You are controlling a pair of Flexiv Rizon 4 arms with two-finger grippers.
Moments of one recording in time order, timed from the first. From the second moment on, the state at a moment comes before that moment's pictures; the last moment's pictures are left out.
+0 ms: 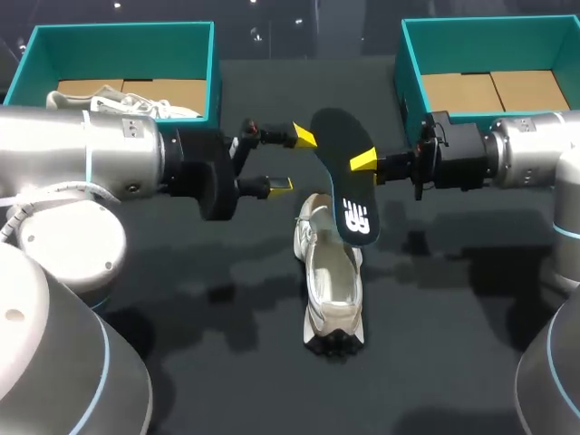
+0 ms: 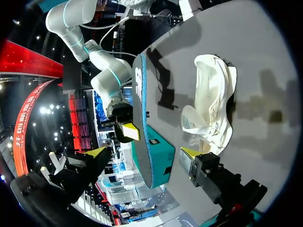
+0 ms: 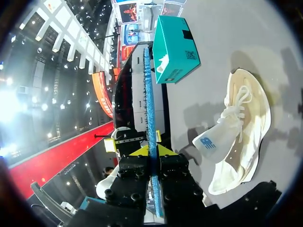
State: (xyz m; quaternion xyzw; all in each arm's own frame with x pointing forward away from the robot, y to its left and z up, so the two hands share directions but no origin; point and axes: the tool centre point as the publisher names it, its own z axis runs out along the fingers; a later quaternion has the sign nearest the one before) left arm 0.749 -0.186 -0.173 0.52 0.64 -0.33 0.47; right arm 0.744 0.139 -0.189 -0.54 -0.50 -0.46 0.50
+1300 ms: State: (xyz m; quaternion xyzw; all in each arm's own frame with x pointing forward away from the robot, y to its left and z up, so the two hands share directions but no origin) left arm 0.813 -0.194 -0.120 0.58 0.74 -0.29 0.19; right arm 0.744 0.165 -0.201 -0.53 -0.50 -0.47 0.50
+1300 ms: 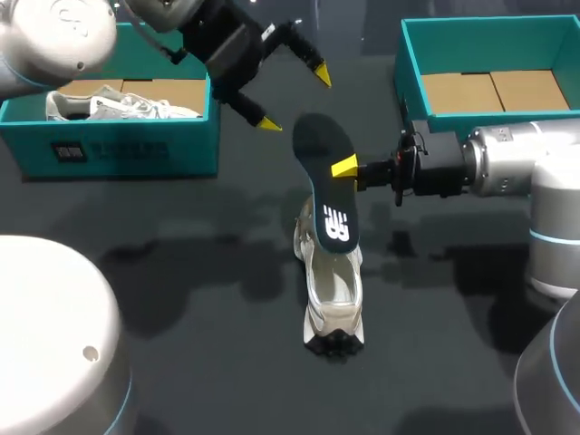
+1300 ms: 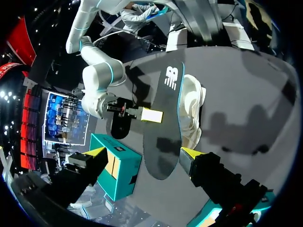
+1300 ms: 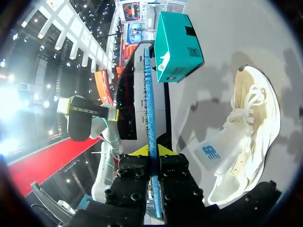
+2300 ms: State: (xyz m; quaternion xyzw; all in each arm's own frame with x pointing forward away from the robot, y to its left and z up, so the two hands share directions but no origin) left arm 0.833 -0.245 -0.128 0.63 0.77 -0.09 -0.04; right arm 0.743 0.165 -0.201 -0.53 -0.50 -0.47 0.50
